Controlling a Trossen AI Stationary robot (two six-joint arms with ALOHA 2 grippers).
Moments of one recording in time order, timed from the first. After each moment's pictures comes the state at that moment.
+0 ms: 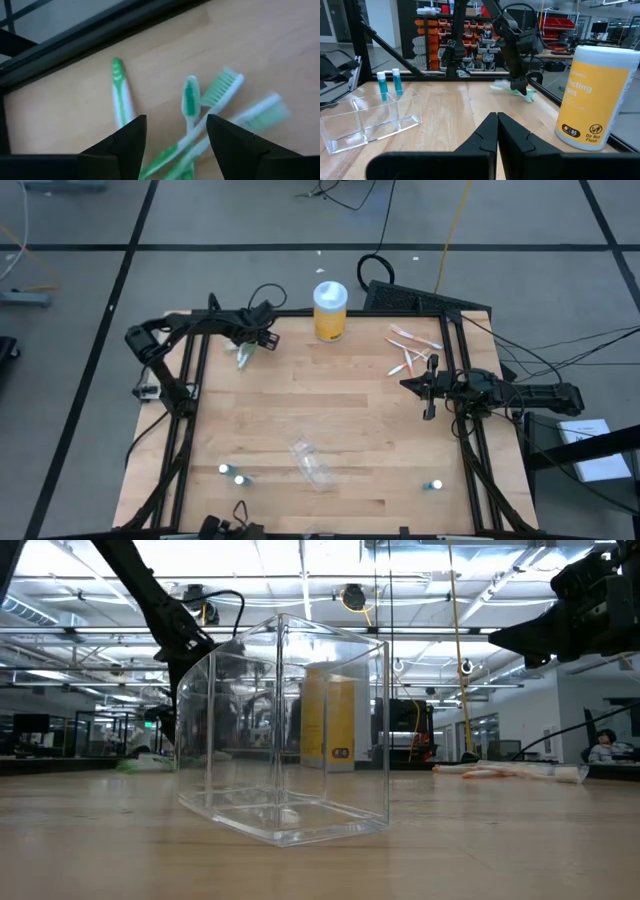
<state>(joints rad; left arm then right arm) 0.73 1.72 0.89 -0.39 -0.38 -0.38 -0.02 0.06 0.02 0.06 0.13 -0.05</state>
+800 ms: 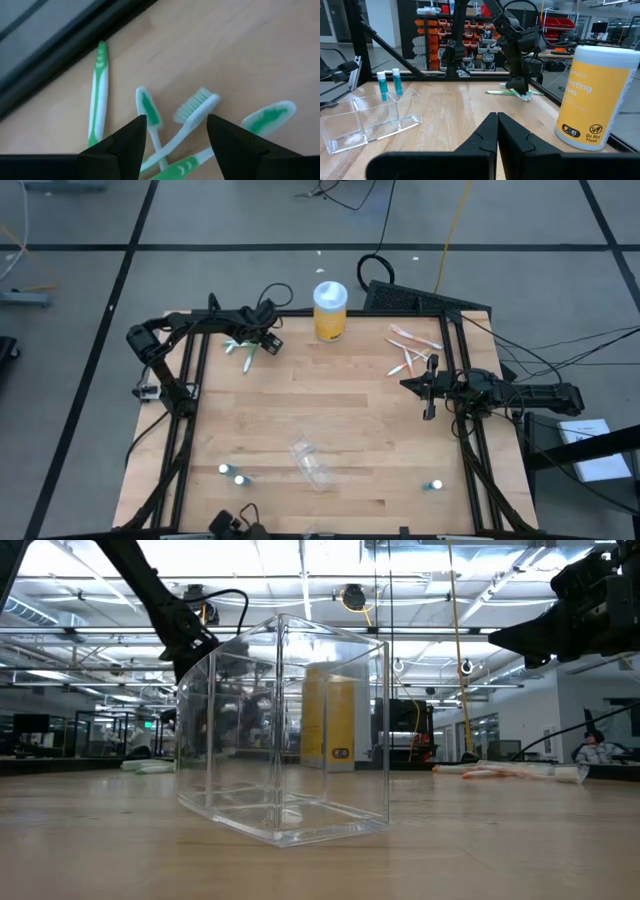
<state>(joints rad) 0.72 1.72 0.93 -0.39 -0.26 -0.16 -0.02 0.06 0.02 0.06 0.13 -0.05</state>
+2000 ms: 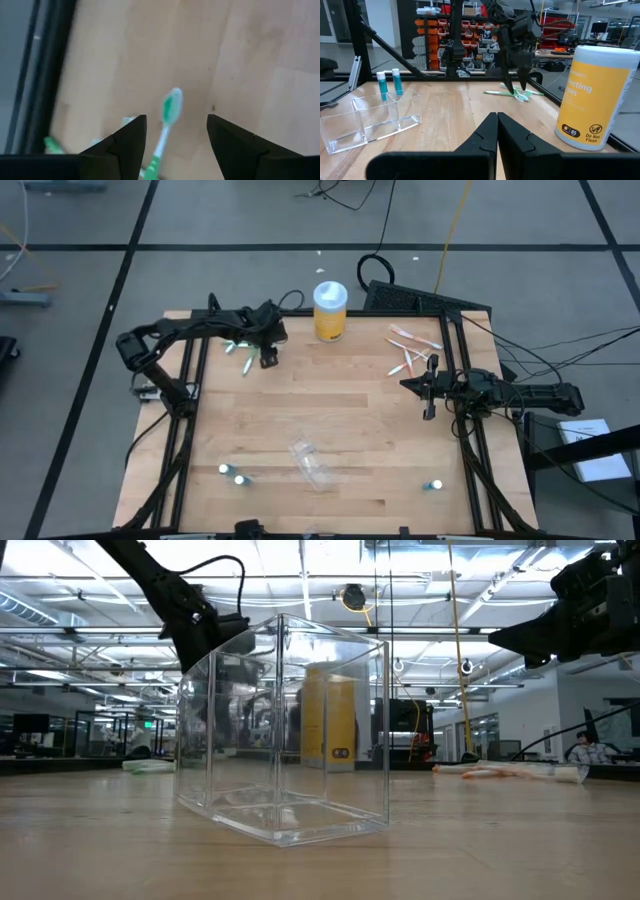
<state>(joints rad) 0.64 1.62 0.96 -0.47 -0.03 0.45 -0.02 0.06 0.02 0.06 0.13 -0.05</state>
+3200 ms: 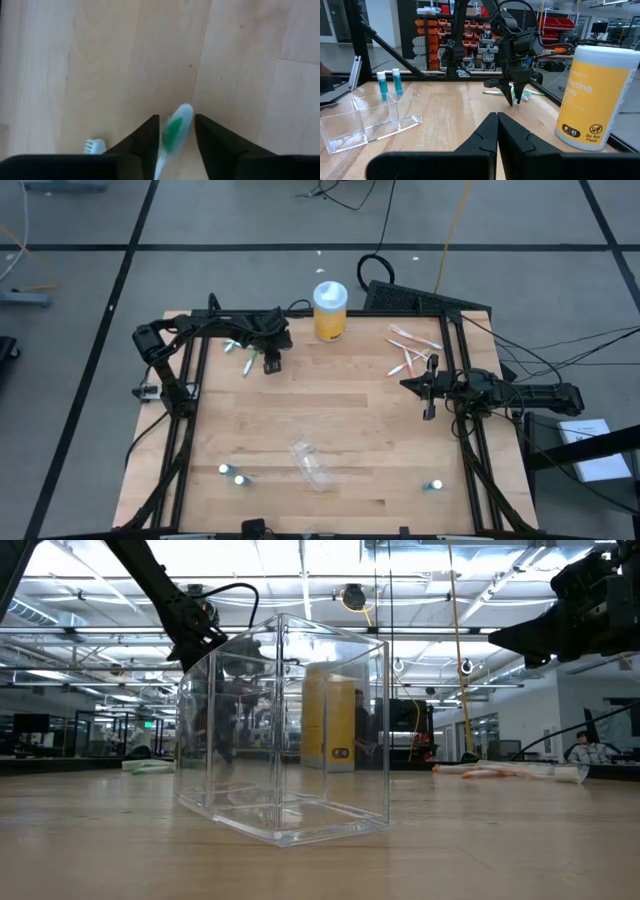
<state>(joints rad) 0.63 1.76 0.96 -0.42 0.01 0.47 -0.02 0.06 0.02 0.06 0.13 -0.05</state>
